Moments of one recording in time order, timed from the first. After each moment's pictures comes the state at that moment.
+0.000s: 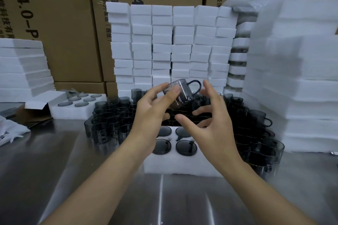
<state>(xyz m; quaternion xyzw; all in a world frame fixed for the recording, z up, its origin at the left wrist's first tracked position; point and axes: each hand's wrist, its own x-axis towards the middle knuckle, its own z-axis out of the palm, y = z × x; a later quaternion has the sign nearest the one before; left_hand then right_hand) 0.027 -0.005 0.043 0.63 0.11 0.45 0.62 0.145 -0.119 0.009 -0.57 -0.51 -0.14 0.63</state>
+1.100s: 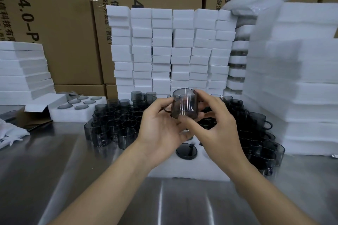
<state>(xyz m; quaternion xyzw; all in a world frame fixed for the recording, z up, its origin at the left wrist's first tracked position) 0.028 -0.021 0.042 0.48 0.01 0.25 0.84 0.152 -0.125 0.018 -0.55 -0.54 -0.14 0.62</state>
